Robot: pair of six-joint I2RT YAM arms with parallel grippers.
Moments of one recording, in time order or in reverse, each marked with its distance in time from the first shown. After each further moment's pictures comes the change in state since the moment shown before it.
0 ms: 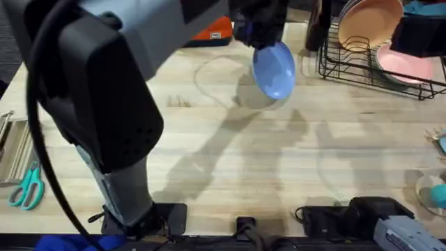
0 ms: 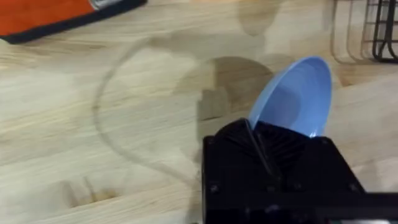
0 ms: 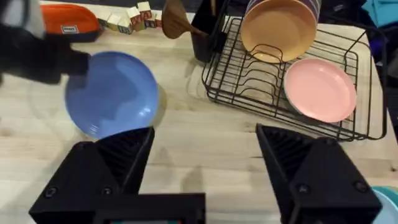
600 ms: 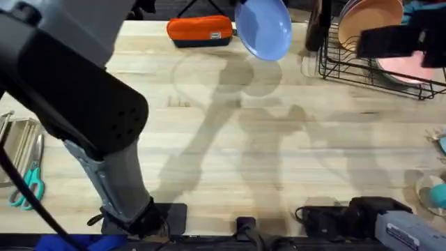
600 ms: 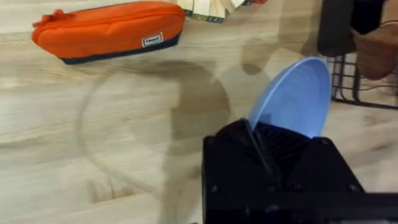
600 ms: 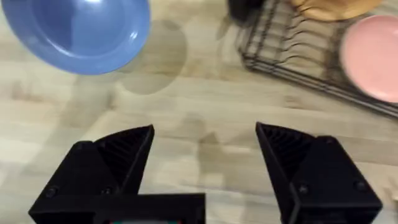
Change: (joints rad) left arm 0.173 0.000 0.341 -0.213 0.123 0.026; right arm 0.000 0.159 0.002 -0.055 -0.123 0.042
